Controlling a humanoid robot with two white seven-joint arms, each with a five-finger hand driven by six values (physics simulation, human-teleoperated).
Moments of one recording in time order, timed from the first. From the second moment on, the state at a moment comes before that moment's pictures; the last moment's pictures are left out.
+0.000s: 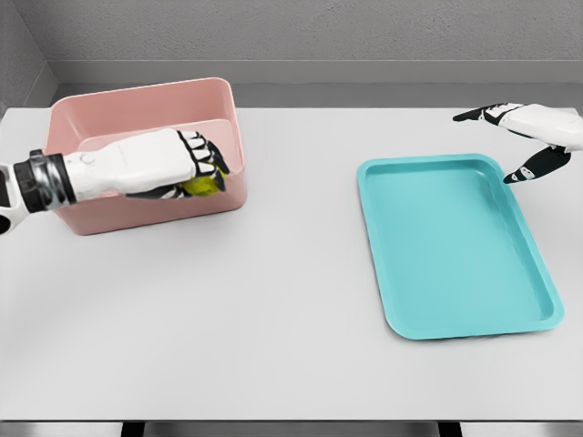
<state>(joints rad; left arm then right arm) -0.72 0.85 -0.79 -1.55 -0.46 -0.61 -0.20 -0.72 -0.85 0.55 -1.12 0.12 -0.61 0.57</state>
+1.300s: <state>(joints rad) -0.51 1.01 -0.58 -1.60 -0.32 -0.61 -0.09 -0.72 -0.85 0.55 -1.13 0.12 -0.61 0.56</state>
